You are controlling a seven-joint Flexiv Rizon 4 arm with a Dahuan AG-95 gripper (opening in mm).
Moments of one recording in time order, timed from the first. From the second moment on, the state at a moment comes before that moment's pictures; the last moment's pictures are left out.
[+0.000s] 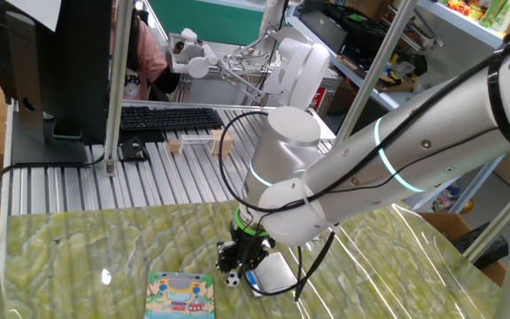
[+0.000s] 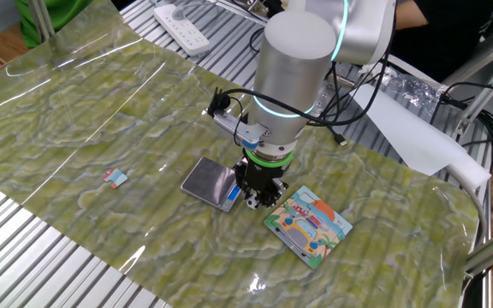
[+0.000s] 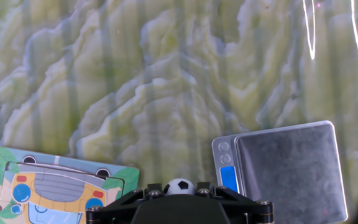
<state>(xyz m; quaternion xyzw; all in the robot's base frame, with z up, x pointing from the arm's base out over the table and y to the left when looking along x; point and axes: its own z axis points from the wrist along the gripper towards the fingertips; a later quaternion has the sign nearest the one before) 0.483 0.095 0.019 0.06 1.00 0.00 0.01</state>
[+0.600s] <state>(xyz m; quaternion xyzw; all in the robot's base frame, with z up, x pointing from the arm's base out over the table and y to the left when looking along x) 0.481 0.094 0.013 0.05 1.00 0.00 0.01</state>
